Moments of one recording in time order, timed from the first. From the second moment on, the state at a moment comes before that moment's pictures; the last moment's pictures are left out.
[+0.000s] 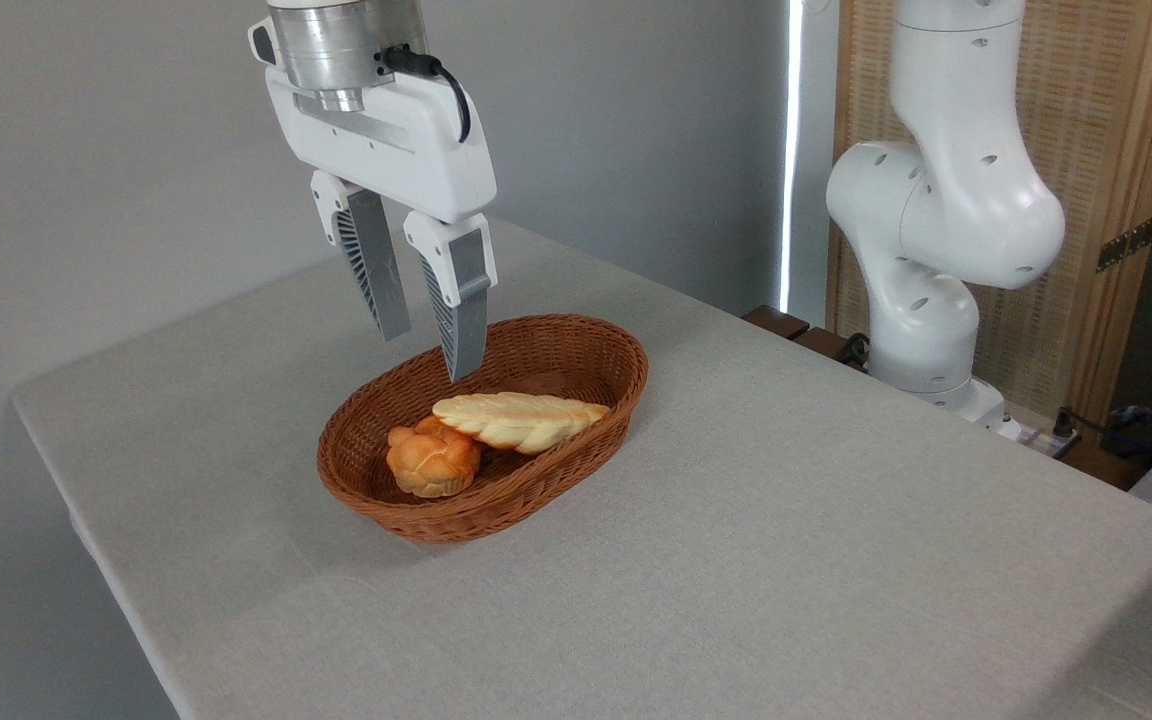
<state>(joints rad) -0.09 0.01 -0.02 -1.60 -0.02 1.62 0.61</state>
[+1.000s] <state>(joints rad) -0.11 -0.02 -0.03 -1.71 -0.02 1.67 0.61</state>
